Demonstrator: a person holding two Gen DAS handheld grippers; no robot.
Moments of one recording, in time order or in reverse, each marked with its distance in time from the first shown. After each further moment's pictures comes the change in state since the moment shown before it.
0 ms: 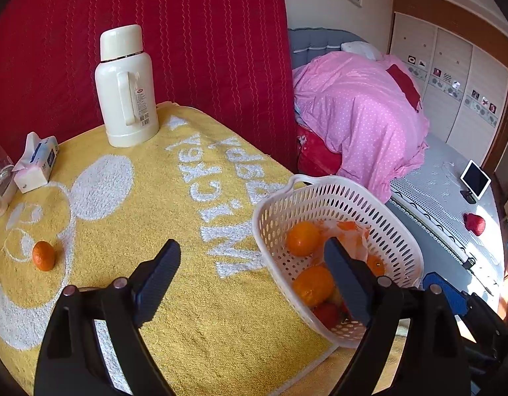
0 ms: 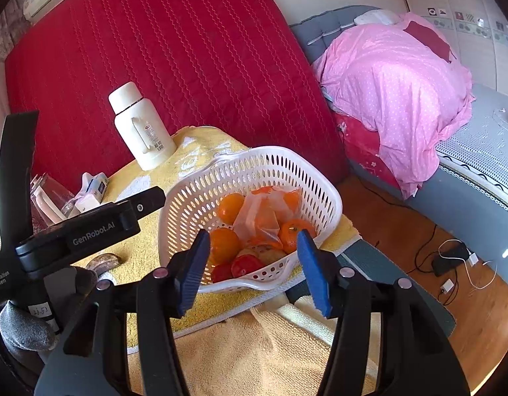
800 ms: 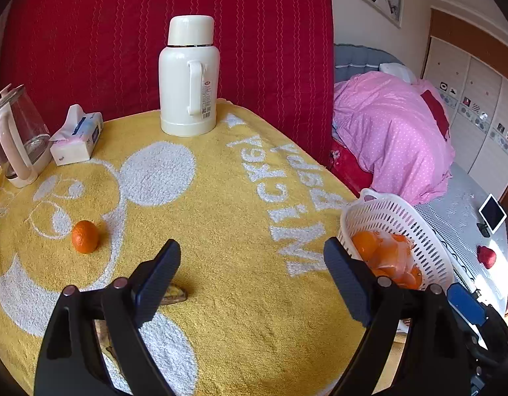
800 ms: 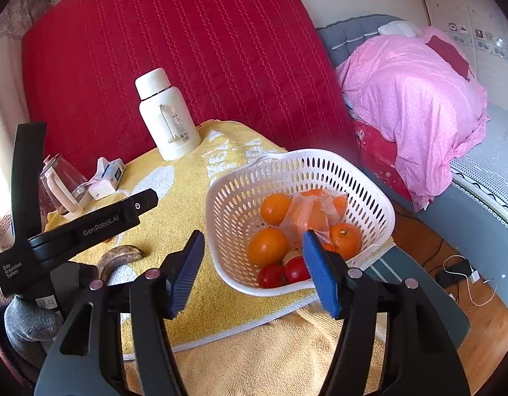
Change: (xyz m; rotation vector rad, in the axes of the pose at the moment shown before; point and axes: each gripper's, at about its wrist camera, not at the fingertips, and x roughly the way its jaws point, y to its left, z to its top) left arm -0.019 0.073 -0.010 -0.142 -0.031 0.094; right arm 0.005 0.051 -0.002 -0.087 0.008 0.035
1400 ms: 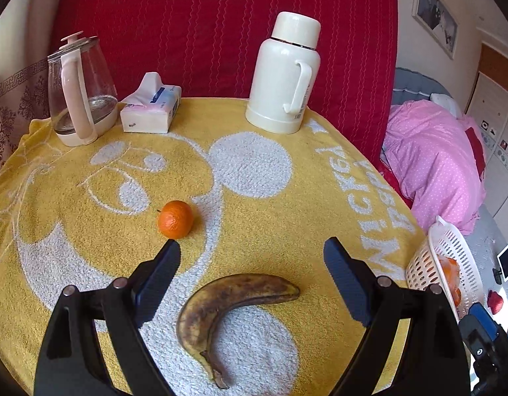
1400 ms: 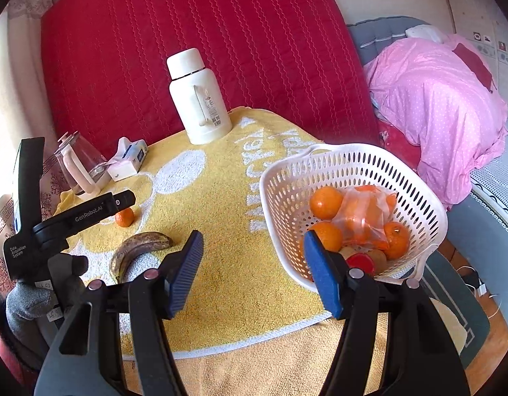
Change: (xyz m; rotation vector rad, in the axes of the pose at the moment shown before) left arm -0.011 0.108 -0.011 -0.197 -0.005 0.145; right arm 0.020 0.046 -0.005 -0.081 0.046 0.071
